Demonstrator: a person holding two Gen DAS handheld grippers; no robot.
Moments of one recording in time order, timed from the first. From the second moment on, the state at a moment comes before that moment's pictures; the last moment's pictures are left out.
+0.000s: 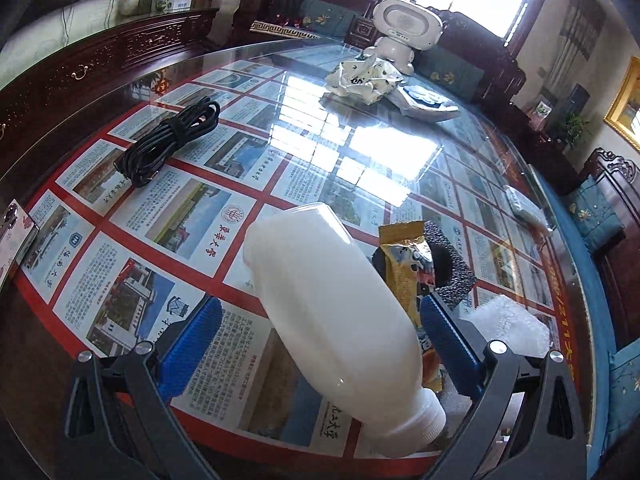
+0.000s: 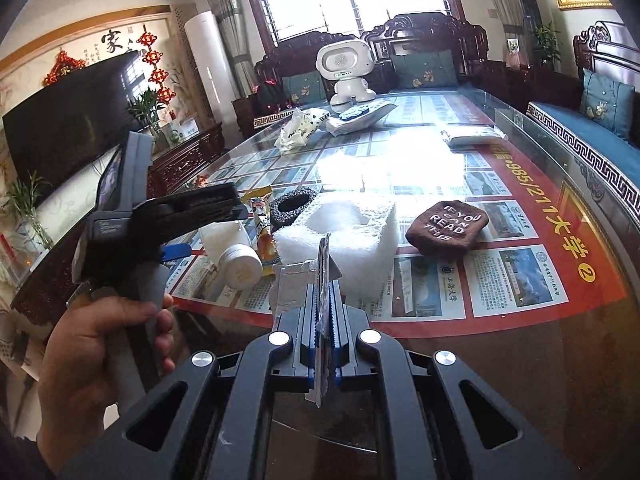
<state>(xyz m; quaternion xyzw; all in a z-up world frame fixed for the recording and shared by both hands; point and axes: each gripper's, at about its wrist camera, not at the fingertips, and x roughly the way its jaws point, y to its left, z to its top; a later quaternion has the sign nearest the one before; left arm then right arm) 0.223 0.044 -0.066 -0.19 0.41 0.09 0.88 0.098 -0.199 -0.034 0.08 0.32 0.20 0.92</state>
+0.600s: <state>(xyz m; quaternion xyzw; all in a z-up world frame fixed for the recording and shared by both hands) 0.199 0.040 -0.070 -0.17 0.39 0.03 0.90 0.097 -0.207 -0.039 0.10 0.33 0.20 0.92</state>
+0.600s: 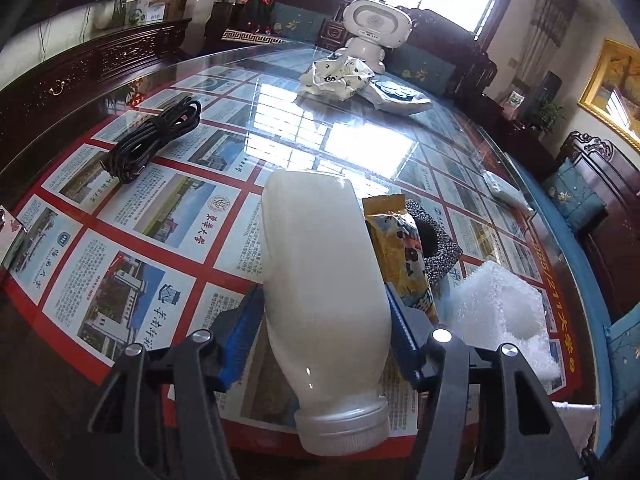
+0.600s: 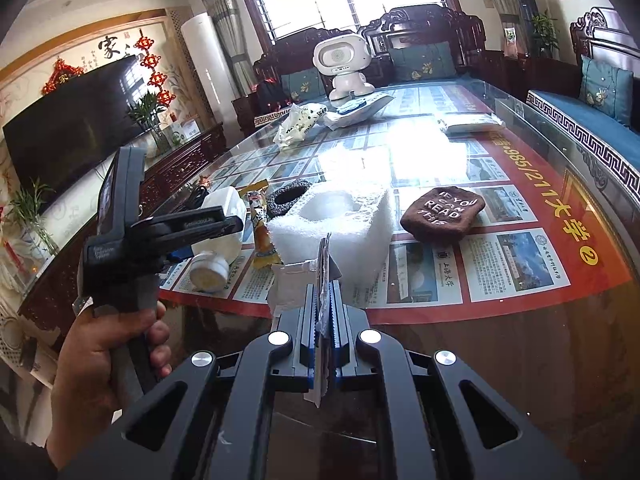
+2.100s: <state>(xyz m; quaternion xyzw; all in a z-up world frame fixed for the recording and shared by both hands) -0.073 -0.100 -0.056 -0.02 0.39 -0.33 0.86 -0.179 -0.313 -0.017 0.11 0.26 0.04 0.96</state>
